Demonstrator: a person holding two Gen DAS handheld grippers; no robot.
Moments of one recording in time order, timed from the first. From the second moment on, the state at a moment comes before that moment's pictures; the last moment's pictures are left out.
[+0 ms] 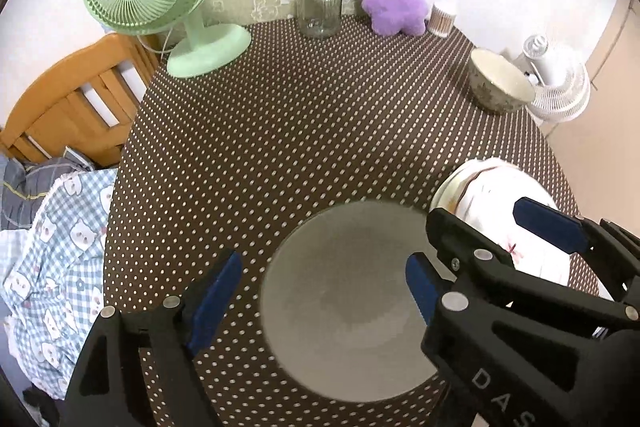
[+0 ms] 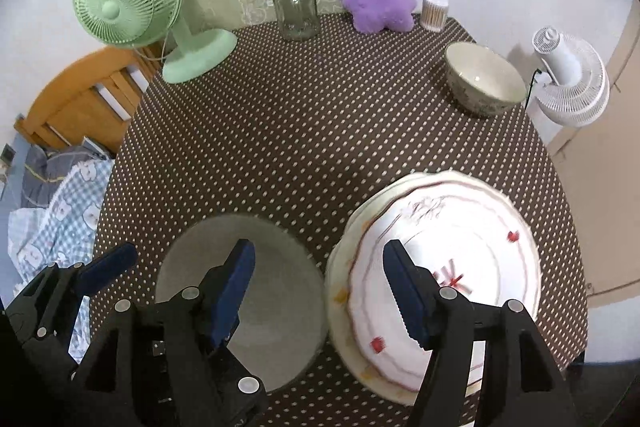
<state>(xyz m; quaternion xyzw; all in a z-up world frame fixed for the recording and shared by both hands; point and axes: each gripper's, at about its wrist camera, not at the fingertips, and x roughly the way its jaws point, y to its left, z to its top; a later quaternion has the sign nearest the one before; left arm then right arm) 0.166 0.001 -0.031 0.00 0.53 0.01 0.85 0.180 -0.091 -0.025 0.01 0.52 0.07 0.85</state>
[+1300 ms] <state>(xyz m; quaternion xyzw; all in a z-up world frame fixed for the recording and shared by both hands) 0.298 -0.161 0.006 -0.01 0.46 0.03 0.89 0.309 -0.263 0.018 0.00 0.45 0.06 0.89</state>
